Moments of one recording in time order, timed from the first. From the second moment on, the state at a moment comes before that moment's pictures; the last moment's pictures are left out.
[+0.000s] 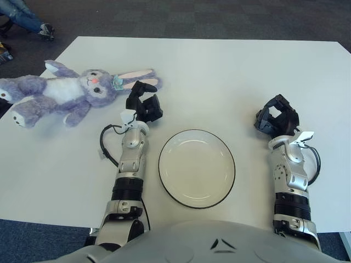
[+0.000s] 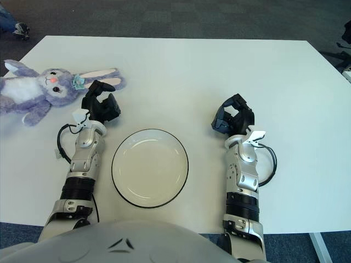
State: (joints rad) left arm -0.19 -0.10 0.08 0.17 -0.04 -0.17 0.10; right arm -0.07 -0.04 -0.28 0.03 0.22 -0.03 0.00
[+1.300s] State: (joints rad) left arm -0.17 -0.07 0.06 0.14 0.04 -0.22 0.11; right arm -0.07 -0.04 -0.28 0.01 0.22 0.01 -0.05
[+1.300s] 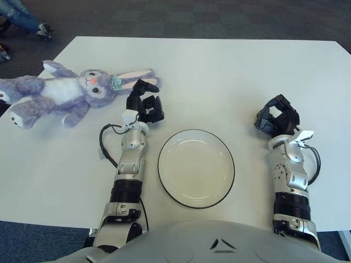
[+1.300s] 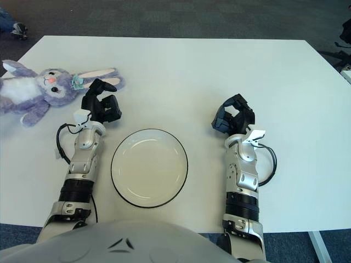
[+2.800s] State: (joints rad) left arm -0.14 0.16 0.09 -0.01 0.34 -0.37 0.20; right arm -0.11 -0.07 -0.31 0.09 0.22 -0.04 0.00
